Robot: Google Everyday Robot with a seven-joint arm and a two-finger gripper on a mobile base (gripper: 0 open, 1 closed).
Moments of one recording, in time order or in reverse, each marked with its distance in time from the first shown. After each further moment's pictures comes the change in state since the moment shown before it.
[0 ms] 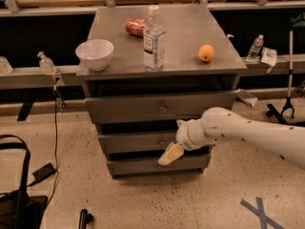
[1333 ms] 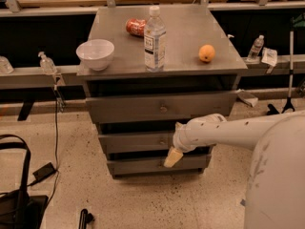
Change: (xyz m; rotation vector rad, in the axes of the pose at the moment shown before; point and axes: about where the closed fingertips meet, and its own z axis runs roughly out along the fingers) arm 0.046 -0.032 0.061 0.102 0.198 -0.187
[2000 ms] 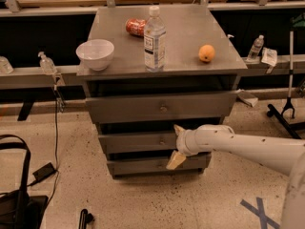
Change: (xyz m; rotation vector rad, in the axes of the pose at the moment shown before) arm 0.008 -0.001 0.029 0.002 -0.159 -0.102
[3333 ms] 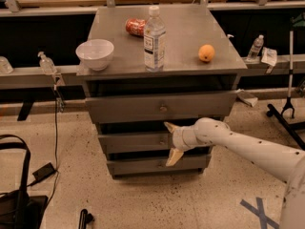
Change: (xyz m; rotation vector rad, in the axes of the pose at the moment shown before) arm -0.008 -0.010 0.029 -0.064 -0.120 -0.241
